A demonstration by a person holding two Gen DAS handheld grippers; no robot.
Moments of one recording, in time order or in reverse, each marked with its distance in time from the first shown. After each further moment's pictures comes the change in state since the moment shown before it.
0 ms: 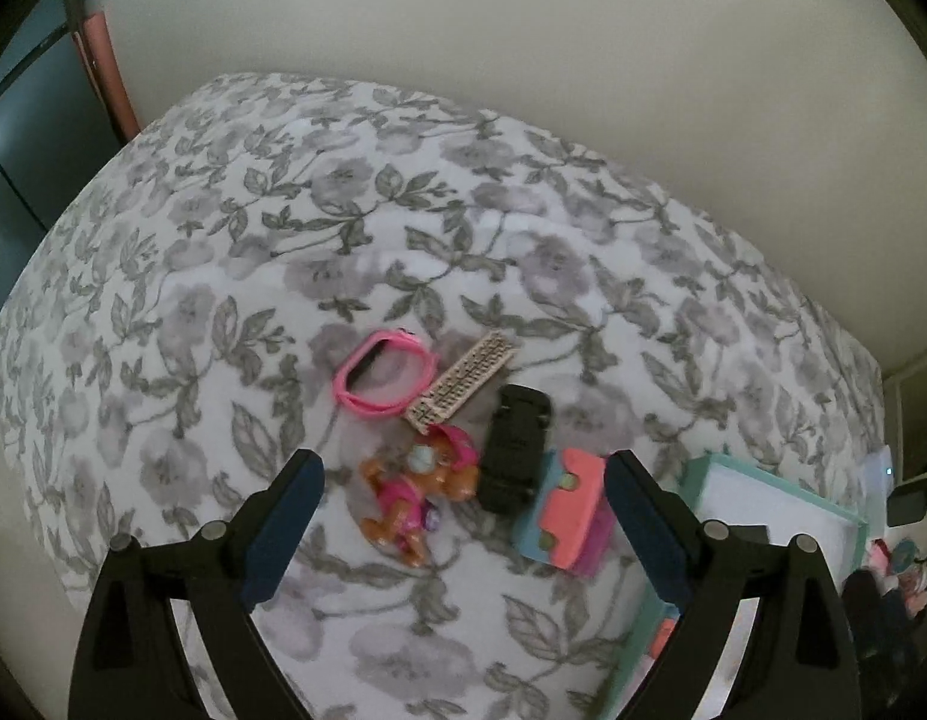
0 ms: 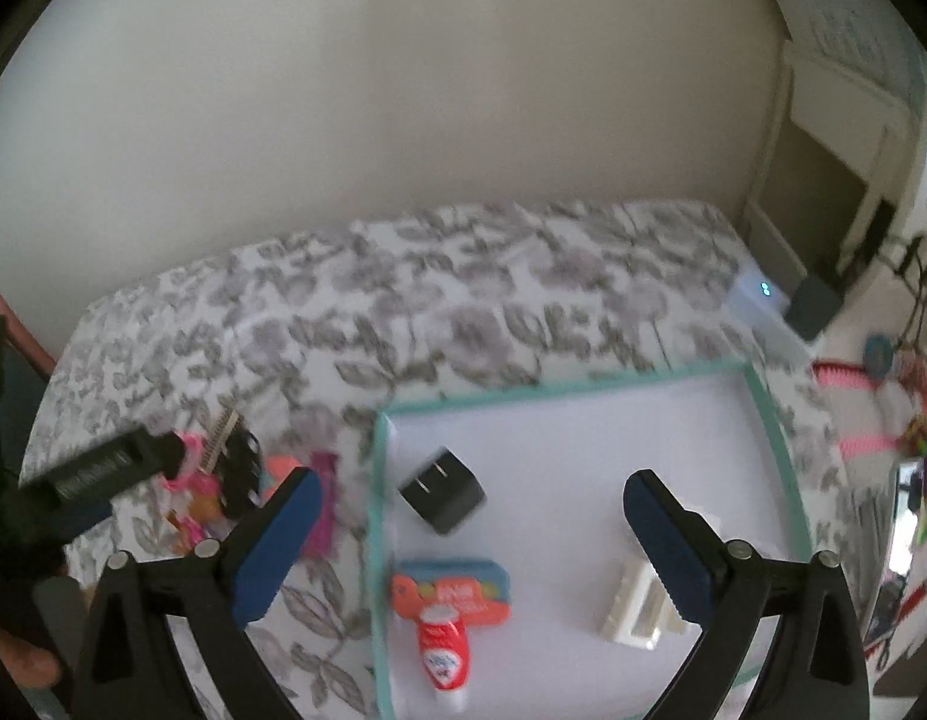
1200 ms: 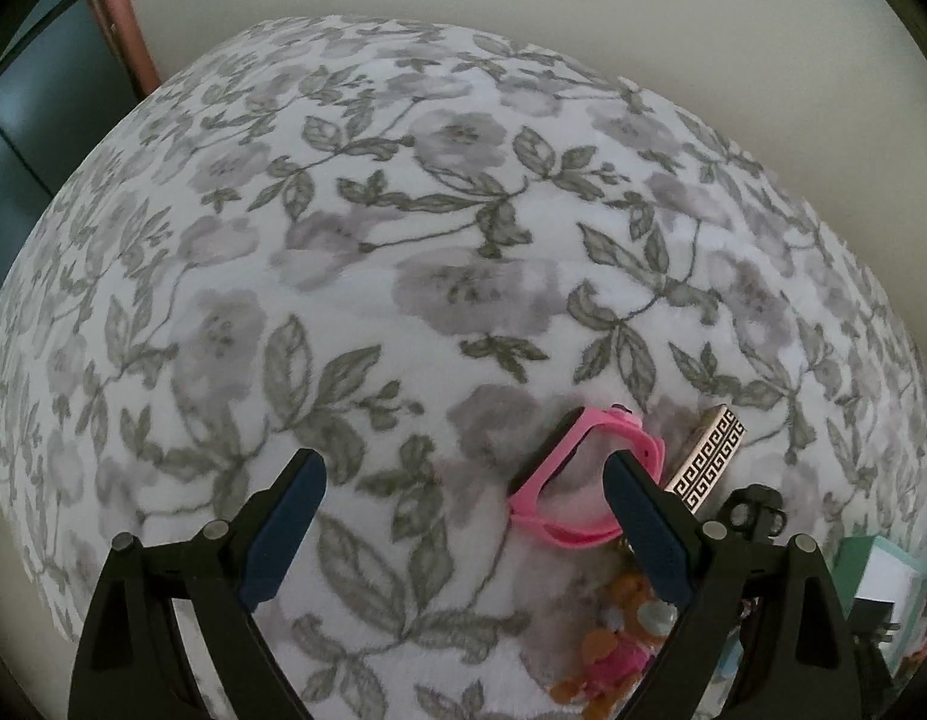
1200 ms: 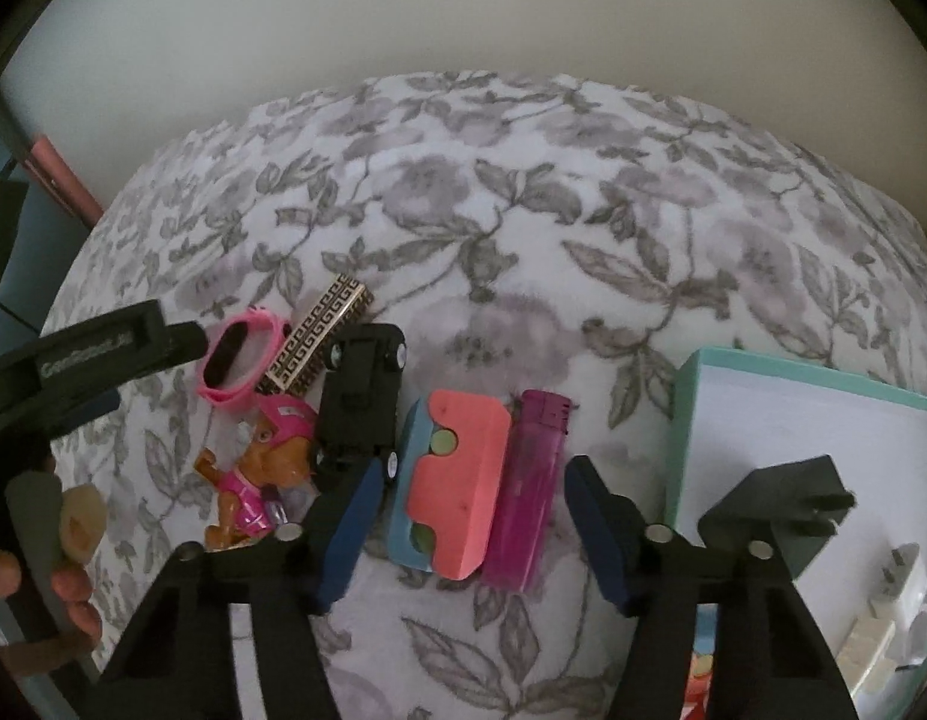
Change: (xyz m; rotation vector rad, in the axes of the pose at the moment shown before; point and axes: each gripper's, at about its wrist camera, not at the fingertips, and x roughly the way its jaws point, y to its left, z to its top) left arm 0.093 0.082 0.047 -0.032 0.053 0.084; right arm 0.128 0.119 -0.039 -0.234 0.251 0.164
